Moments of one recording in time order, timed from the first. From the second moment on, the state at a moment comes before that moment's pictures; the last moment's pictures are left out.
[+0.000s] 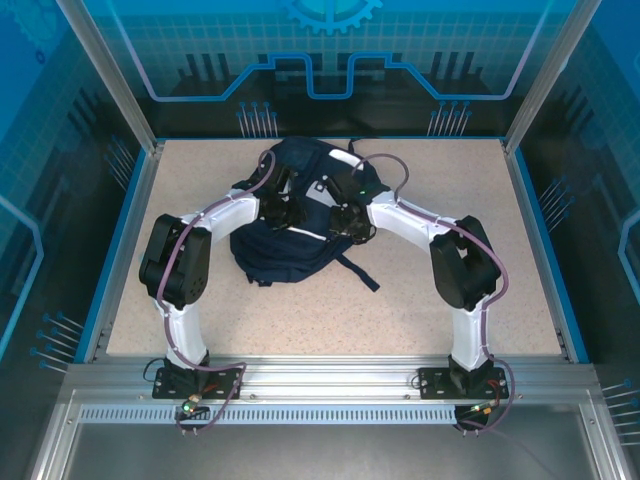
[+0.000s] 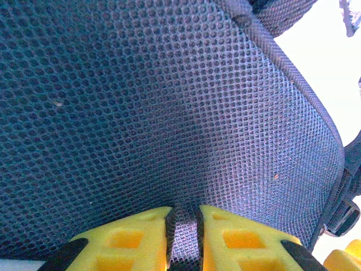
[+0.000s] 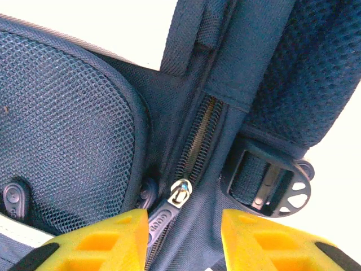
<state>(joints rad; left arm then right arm) -0.34 1.93 1.38 -0.53 0.21 -0.66 0.61 1.98 1.54 -0.74 0.06 0.78</state>
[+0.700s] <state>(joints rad) -0.35 1.93 1.38 -0.53 0.21 -0.66 0.58 2.00 1.47 -0.63 -0.08 0.82</state>
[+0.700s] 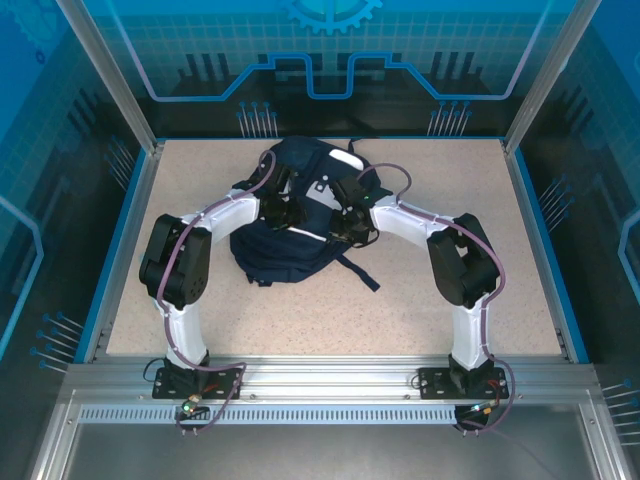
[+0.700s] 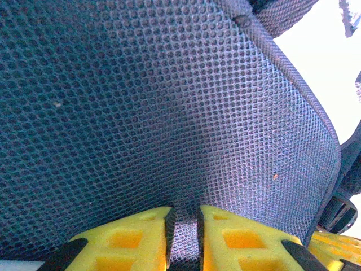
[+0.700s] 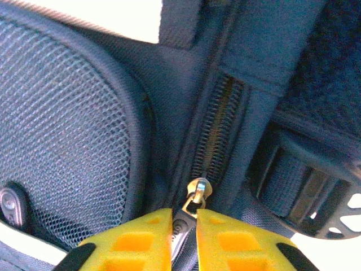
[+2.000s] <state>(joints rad) -0.36 1.91 1.38 -0.53 0.27 -0.65 0.54 1.88 1.26 -0.49 -0.24 0.66</state>
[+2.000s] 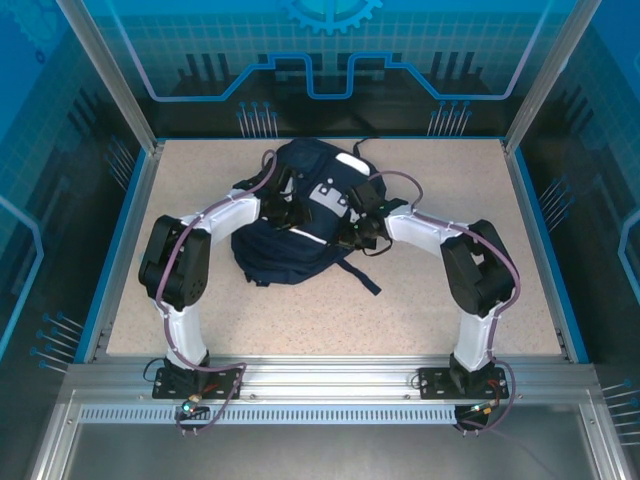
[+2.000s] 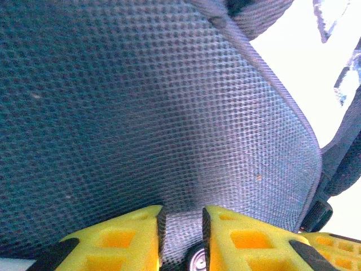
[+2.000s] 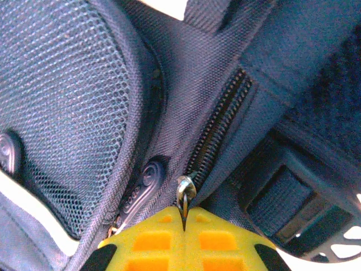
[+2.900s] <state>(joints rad) -0.46 2.03 1.47 -0.59 0.26 -0.75 0.64 1.80 0.91 0.13 -0.40 0.98</state>
